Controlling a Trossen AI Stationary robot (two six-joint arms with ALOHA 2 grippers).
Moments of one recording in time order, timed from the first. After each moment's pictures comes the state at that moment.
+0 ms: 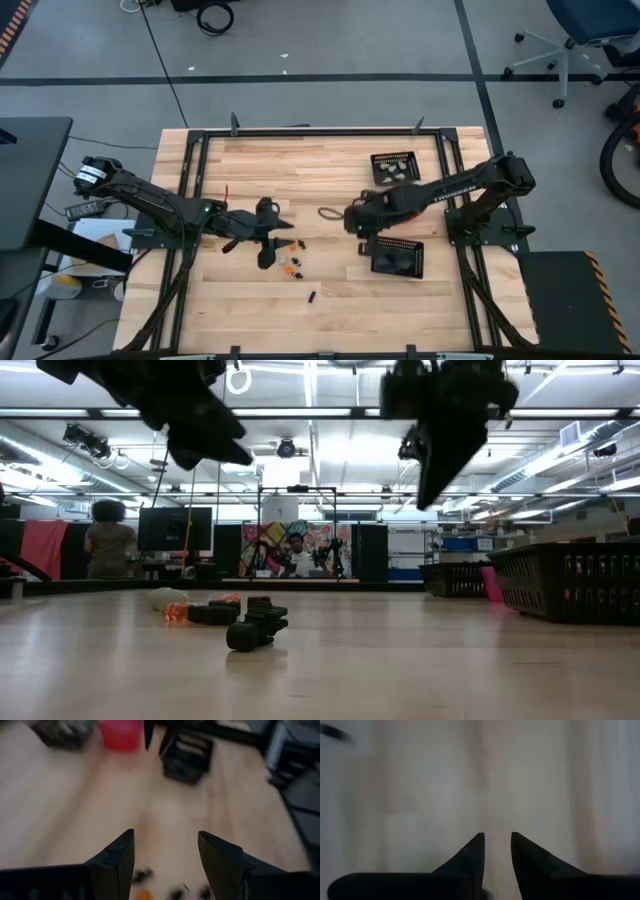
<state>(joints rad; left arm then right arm) -0.29 1.19 0.66 0.02 -0.27 -0.36 0.16 1.62 1.21 -0.82 0.14 0.23</state>
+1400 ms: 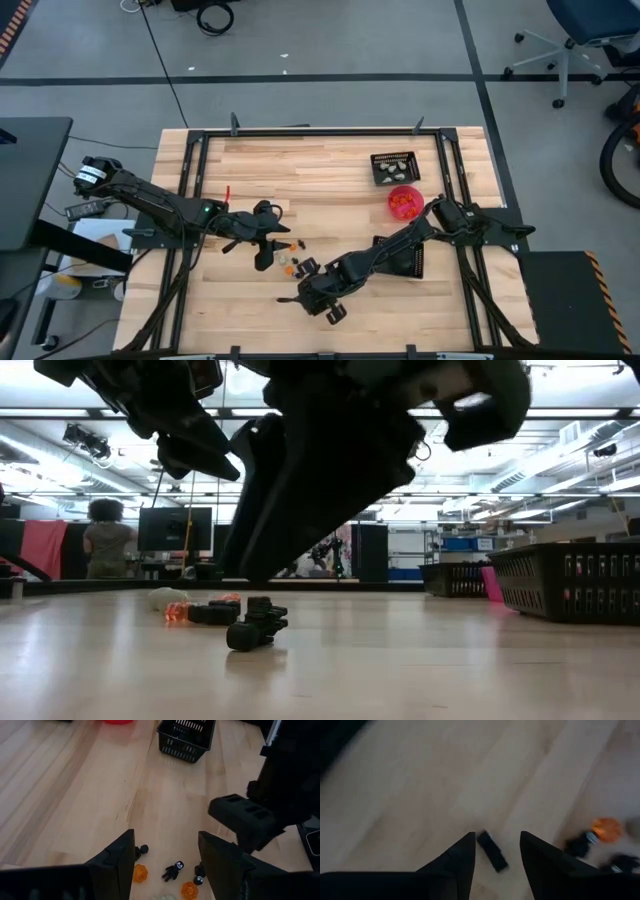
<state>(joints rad) -0.29 1.19 0.66 -0.07 -0.21 -0.41 0.42 2.24 1.72 -0.51 0.02 -0.18</state>
